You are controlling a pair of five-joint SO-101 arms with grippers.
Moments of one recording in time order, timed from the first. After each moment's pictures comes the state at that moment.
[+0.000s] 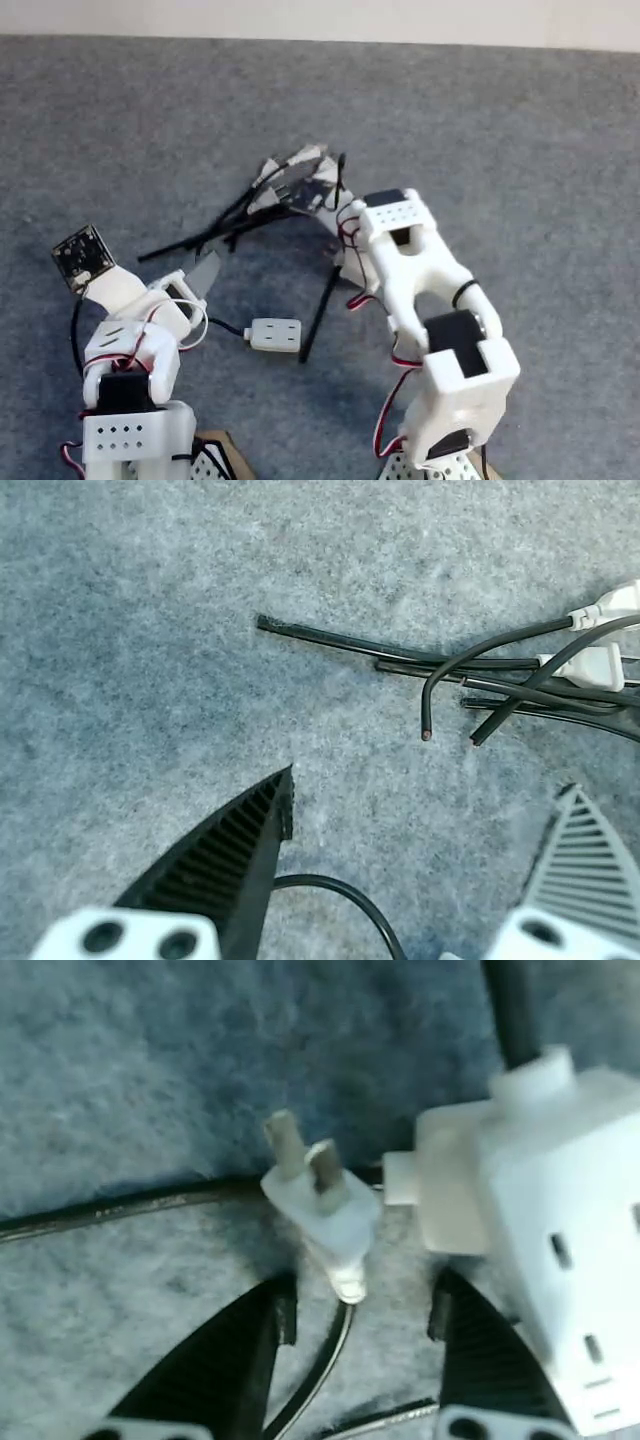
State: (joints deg) left arm -10.4 -90.1 86.8 51.6 -2.6; right arm -18.5 14.7 19.3 59.3 45.8
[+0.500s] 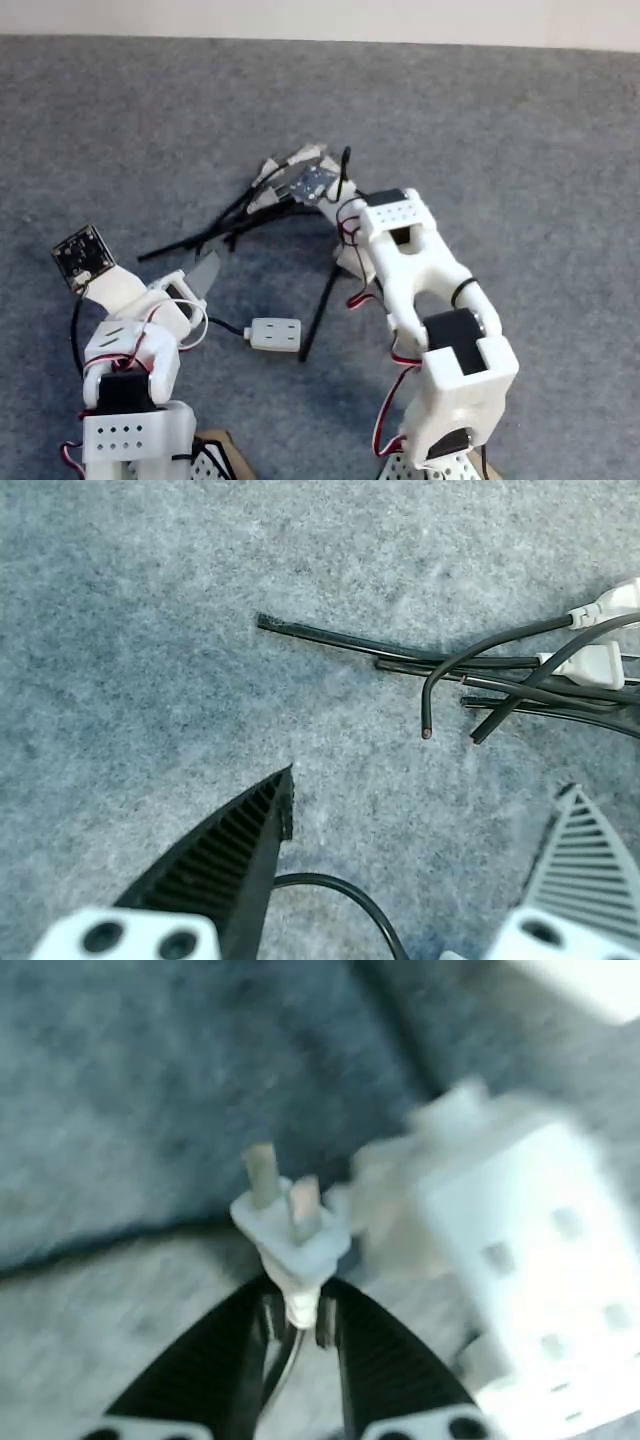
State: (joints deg) left arm -10.4 -90.1 86.8 51.6 -2.8; right arm -19.1 14.9 18.4 57.3 42.2
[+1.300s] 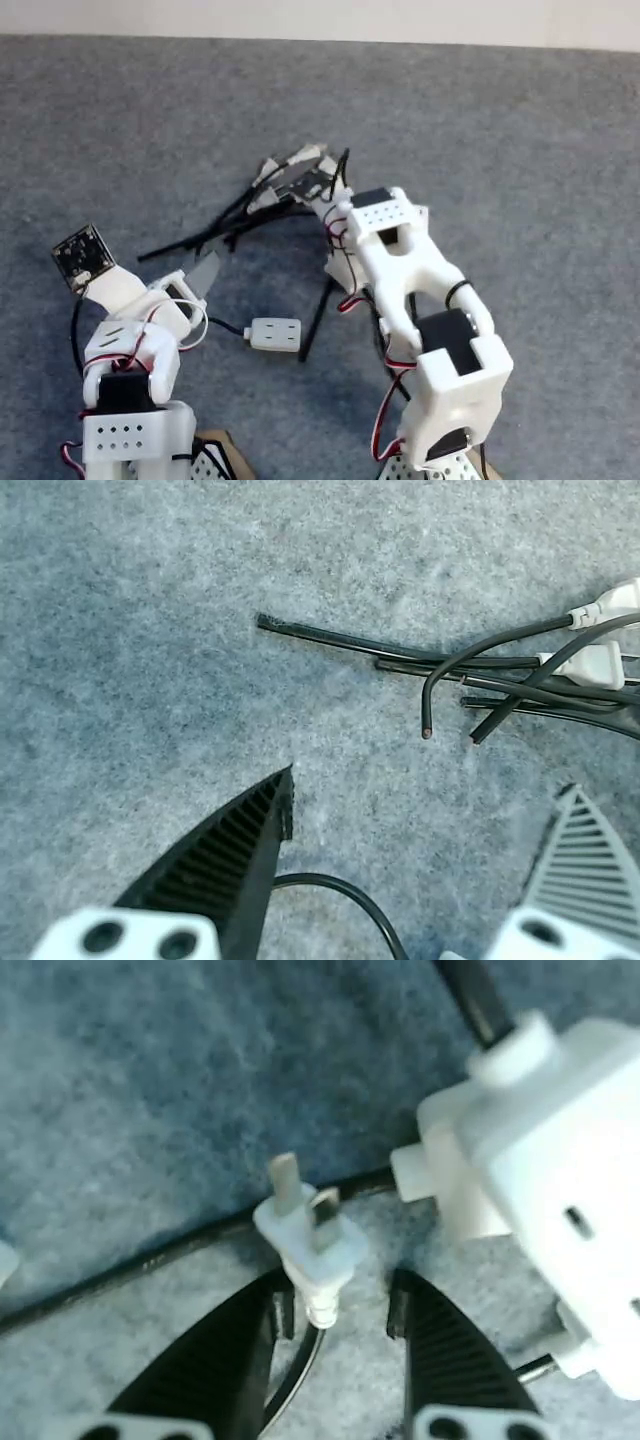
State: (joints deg) left arm -10.4 -90.1 86.8 51.6 -2.8; right arm -21.3 15.4 17.9 61.1 27.2
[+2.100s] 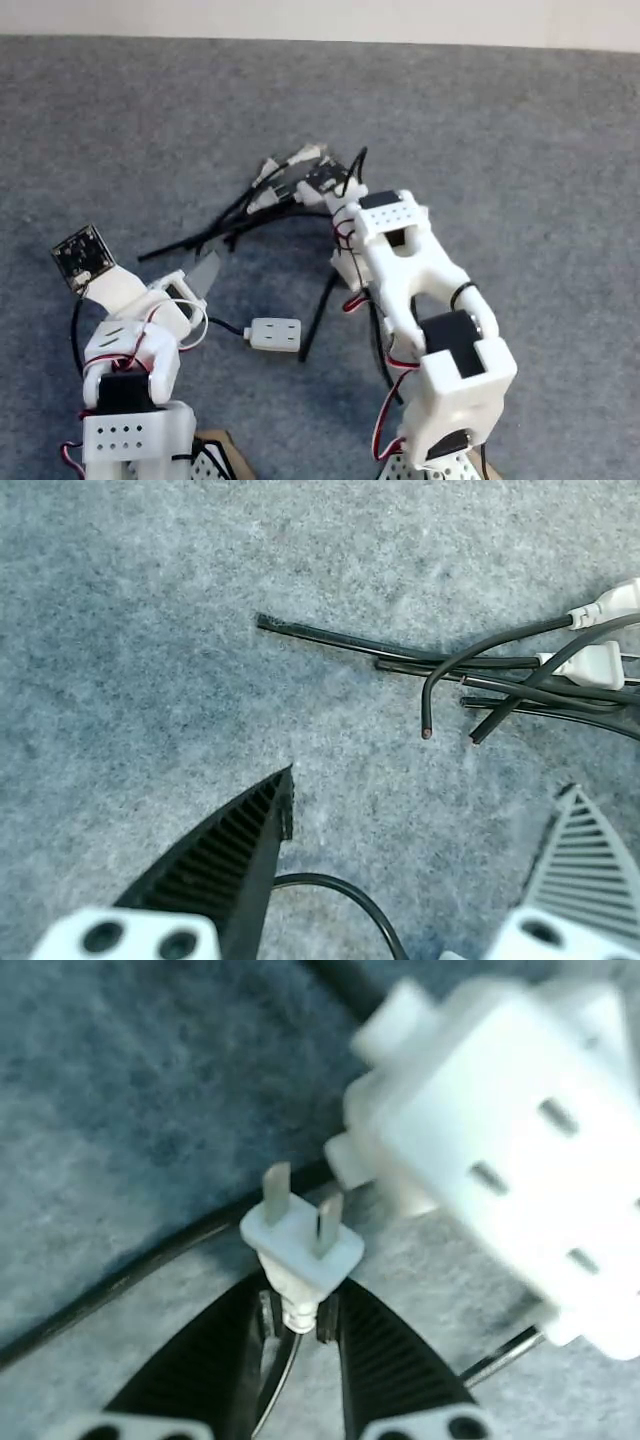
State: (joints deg) left arm -10.4 -90.1 86.8 51.6 -2.8; right arm -21.6 12.4 19.8 61.1 21.3
